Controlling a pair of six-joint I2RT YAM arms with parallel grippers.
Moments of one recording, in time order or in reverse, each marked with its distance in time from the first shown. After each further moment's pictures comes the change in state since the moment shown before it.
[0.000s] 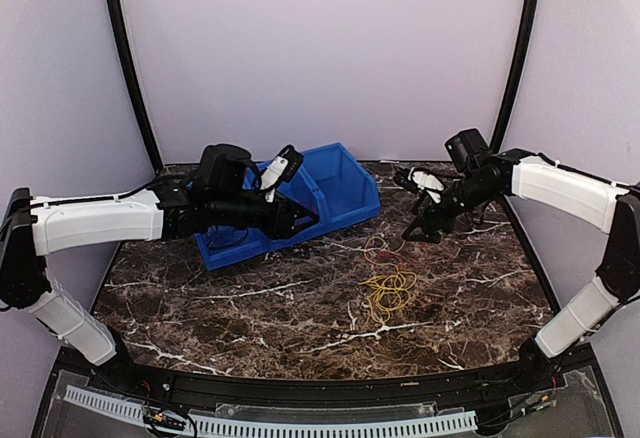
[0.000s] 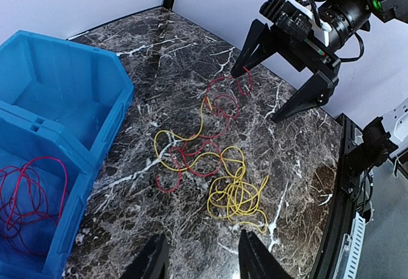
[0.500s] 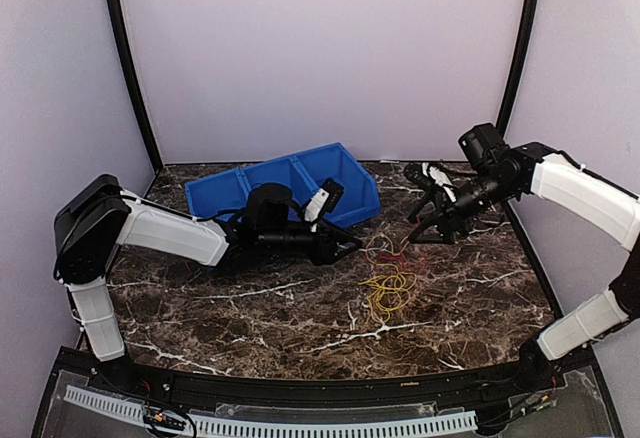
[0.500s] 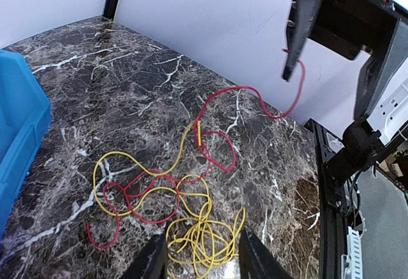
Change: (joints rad) left arm -0.080 0.358 -0.033 0.557 0.126 -0.075; right arm 0.008 -0.116 0.014 -0.183 -0.288 -0.076
